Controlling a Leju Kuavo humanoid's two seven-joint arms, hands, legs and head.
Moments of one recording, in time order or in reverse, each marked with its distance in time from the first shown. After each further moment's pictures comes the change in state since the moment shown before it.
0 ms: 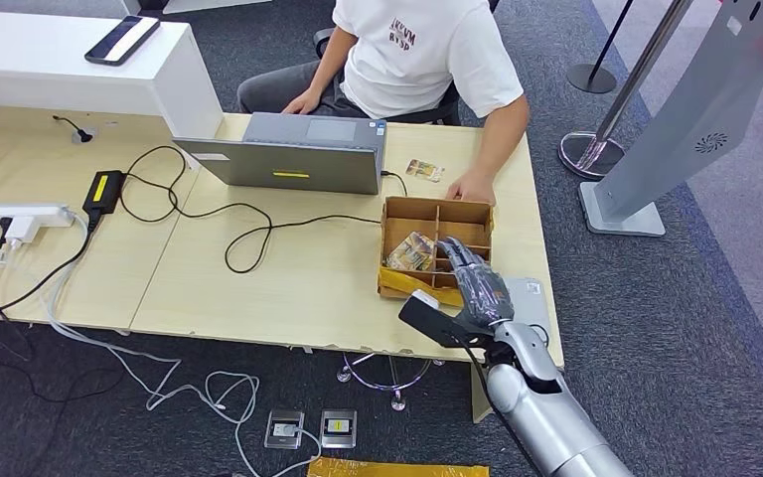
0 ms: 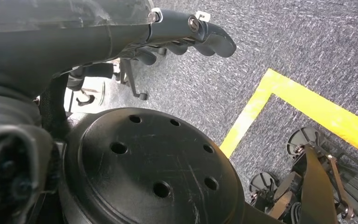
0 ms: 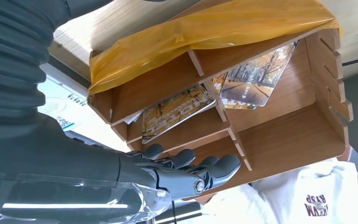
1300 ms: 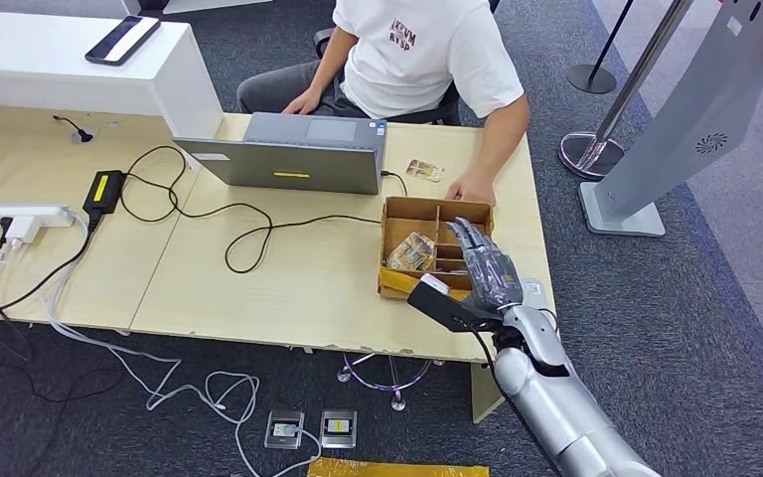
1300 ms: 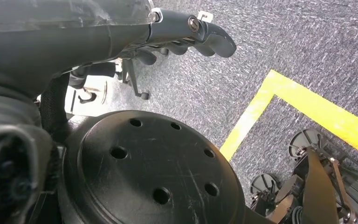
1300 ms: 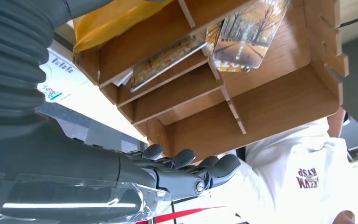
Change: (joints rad) left arm 0.000 0.000 0.010 0.007 -0.008 0.000 0.011; right arm -0.067 -0.012 0.000 0.049 -0.015 -0.048 -0.046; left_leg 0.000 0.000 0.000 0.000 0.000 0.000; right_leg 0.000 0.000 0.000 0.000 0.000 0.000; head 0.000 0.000
